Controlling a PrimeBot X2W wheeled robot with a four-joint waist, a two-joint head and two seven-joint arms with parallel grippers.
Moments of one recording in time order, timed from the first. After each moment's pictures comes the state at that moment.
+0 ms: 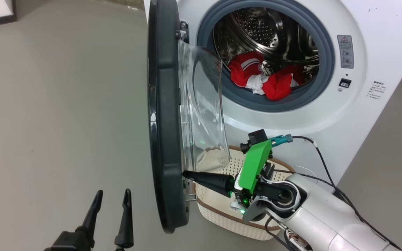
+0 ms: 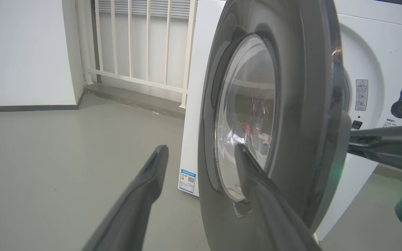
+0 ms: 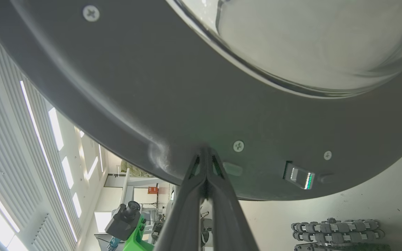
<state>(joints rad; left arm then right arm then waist) -0.01 0.04 -0.12 0.16 -0.26 0.03 -0.25 -0.69 -0.07 0.83 0.64 2.00 0.13 0.47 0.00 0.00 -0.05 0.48</state>
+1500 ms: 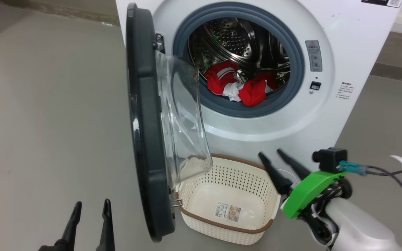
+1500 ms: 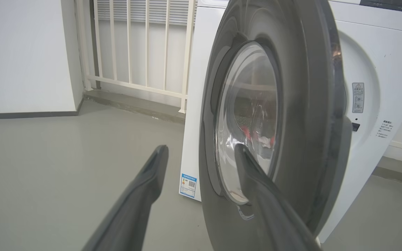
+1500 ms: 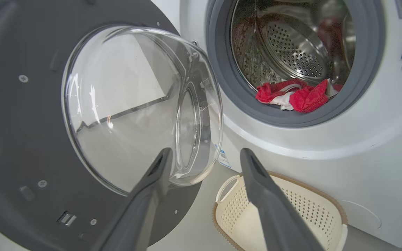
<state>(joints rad) 0.06 0.04 -0.02 0.11 -0.24 0.01 -0.25 -0.51 -0.22 0.71 0.70 1.04 0.13 -0.25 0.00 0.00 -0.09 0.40</state>
